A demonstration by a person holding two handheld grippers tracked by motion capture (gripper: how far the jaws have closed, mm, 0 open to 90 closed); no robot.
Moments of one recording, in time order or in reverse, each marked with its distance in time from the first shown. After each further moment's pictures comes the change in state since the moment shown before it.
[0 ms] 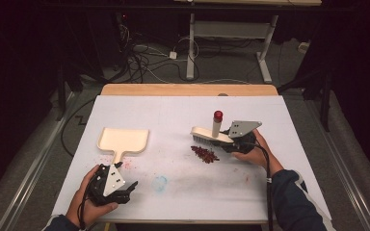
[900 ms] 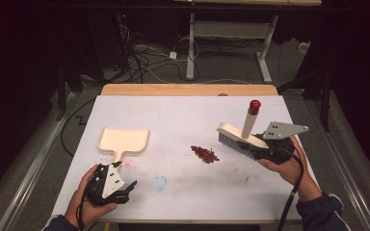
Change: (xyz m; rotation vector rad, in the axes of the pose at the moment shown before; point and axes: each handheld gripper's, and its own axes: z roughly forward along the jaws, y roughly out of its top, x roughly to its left) left arm -0.001 0.000 -0.006 -0.011 0.028 0.016; right arm 0.034 0.026 -0.111 0.033 -0.151 0.220
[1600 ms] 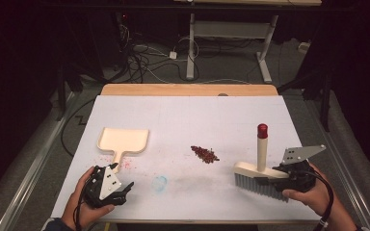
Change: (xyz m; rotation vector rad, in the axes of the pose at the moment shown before) left arm 0.001 -0.006 -0.002 0.016 0.011 -0.015; right arm 0.019 -0.054 -0.041 0.219 0.242 0.186
